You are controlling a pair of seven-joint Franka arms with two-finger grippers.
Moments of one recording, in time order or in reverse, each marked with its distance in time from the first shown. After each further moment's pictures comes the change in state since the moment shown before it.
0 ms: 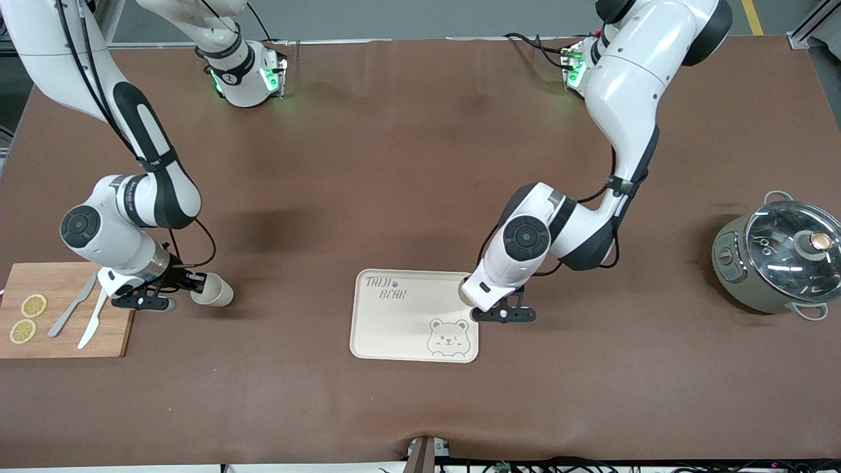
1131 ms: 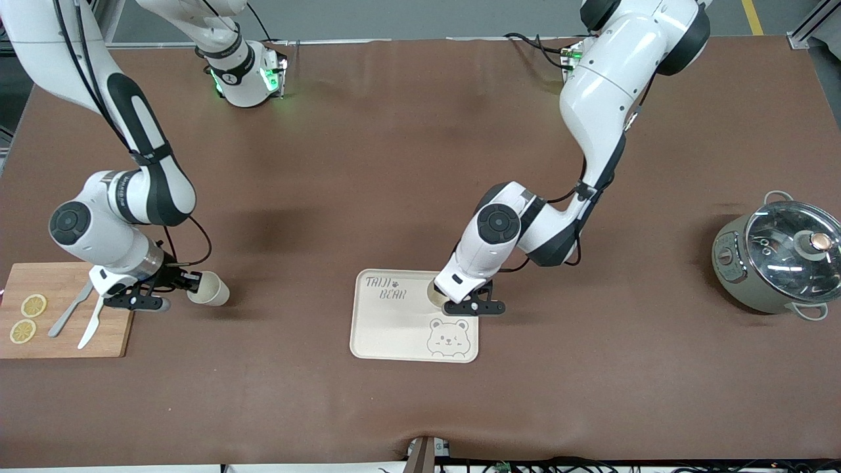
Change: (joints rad) left arm -0.060 0.070 0.001 -0.026 0.000 0.246 -0.083; right arm 0.002 -0.058 0.002 0.026 0.000 -0.115 0.000
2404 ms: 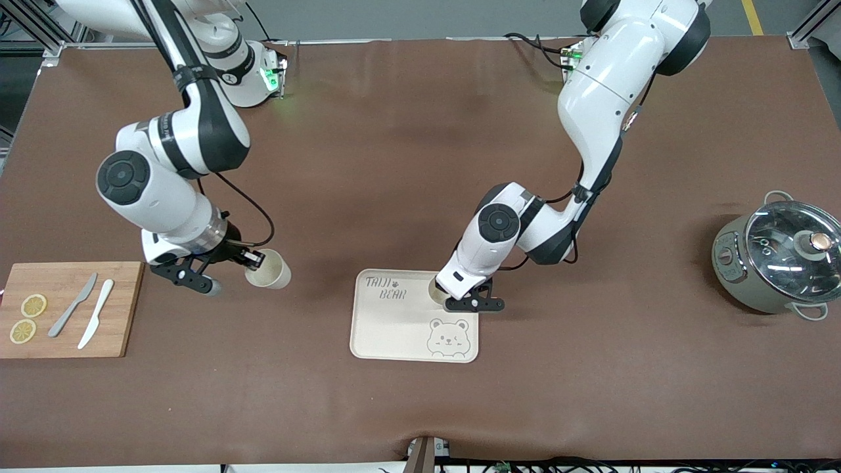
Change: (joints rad) left arm 0.002 -0.005 0.005 -0.047 0.001 0.031 0.000; right arm 0.291 -0.127 0.038 0.179 0.032 -0.284 0.656
